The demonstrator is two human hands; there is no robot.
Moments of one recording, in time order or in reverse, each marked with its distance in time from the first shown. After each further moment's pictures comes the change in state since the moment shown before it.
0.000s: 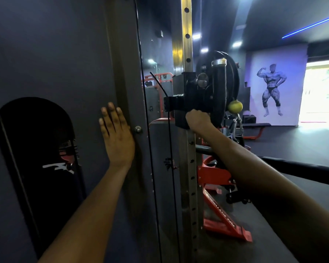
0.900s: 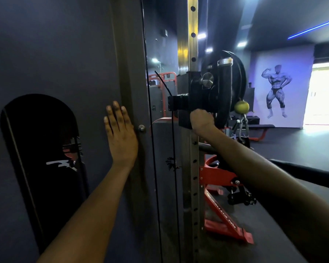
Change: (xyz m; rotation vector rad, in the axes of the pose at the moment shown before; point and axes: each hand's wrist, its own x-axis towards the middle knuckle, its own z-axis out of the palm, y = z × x) left_hand 0.000 -0.003 -0.003 0.026 -0.028 0.015; right_hand 0.005 -0.005 0.013 -0.011 0.058 0.034
